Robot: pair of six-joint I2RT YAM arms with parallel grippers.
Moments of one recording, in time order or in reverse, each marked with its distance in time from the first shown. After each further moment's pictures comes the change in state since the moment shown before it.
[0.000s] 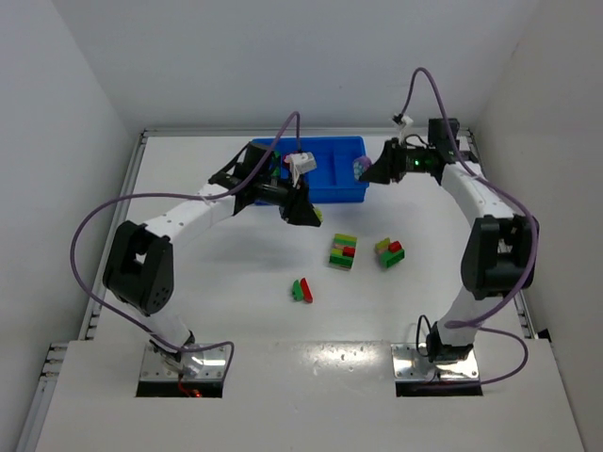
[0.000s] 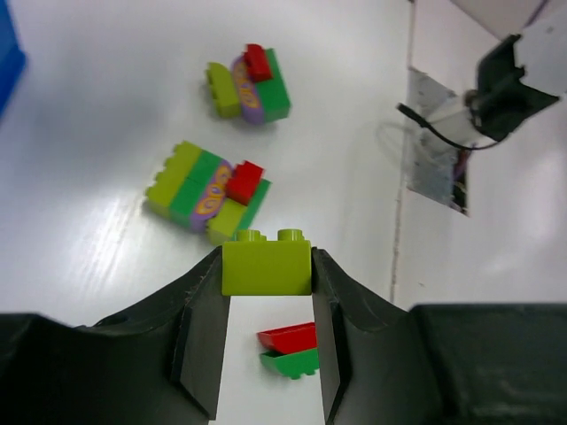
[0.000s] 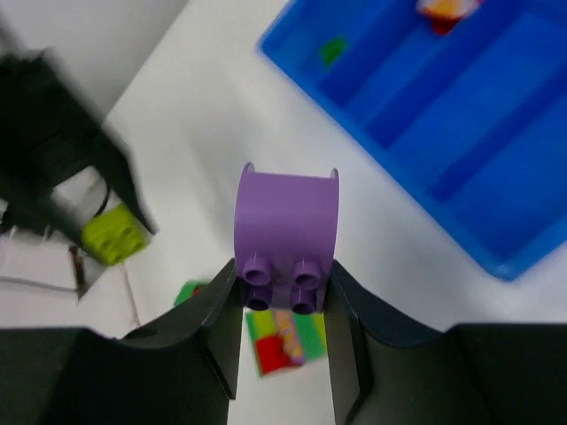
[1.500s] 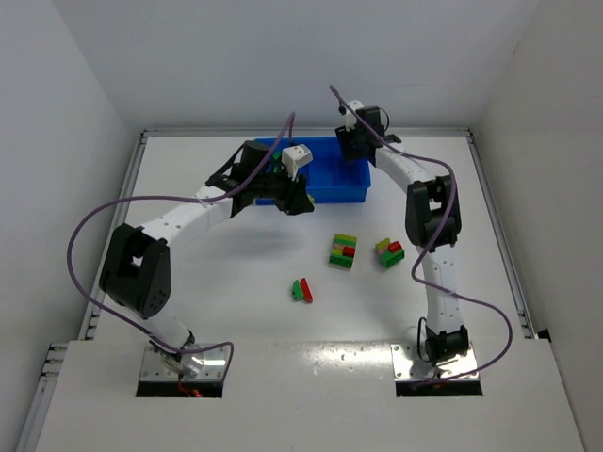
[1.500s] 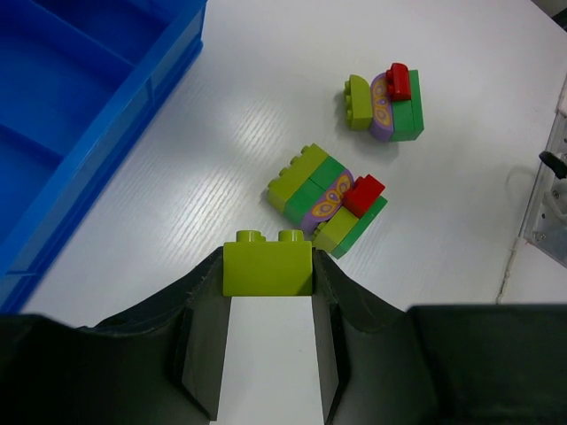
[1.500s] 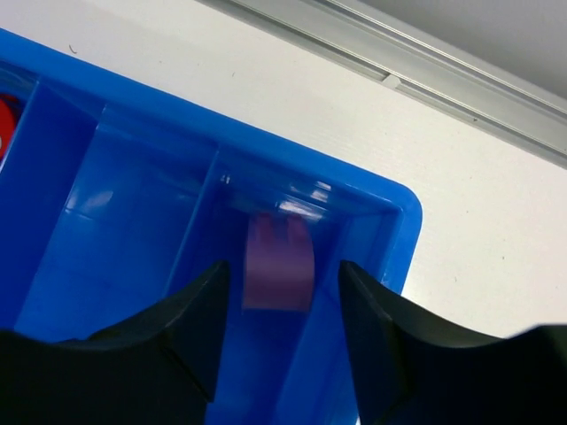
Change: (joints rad) left arm 0.010 -0.035 -0.031 0.091 -0.346 -0.030; right arm 0.249 0.658 0.643 0.152 1.124 -0.044
